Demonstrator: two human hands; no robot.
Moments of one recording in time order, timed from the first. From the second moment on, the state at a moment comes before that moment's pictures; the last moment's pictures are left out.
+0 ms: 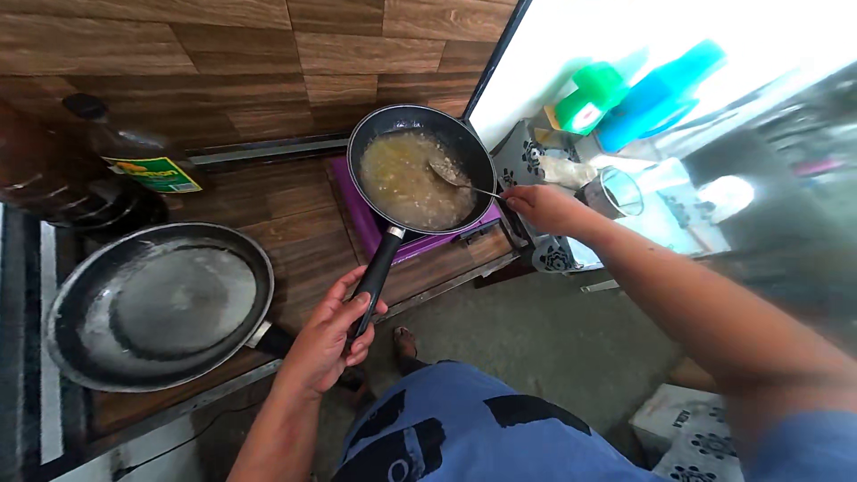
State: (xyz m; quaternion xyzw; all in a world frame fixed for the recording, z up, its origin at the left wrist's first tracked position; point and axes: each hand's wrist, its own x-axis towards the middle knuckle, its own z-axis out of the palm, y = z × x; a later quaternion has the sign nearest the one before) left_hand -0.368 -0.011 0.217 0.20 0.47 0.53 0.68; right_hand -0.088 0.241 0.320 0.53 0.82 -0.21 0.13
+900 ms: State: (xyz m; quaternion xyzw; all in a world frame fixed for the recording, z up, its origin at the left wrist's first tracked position) left_hand -0.360 -0.010 0.225 0.18 0.52 0.52 0.65; right_hand -0.155 0.221 0.307 0.46 0.83 -0.32 0.06
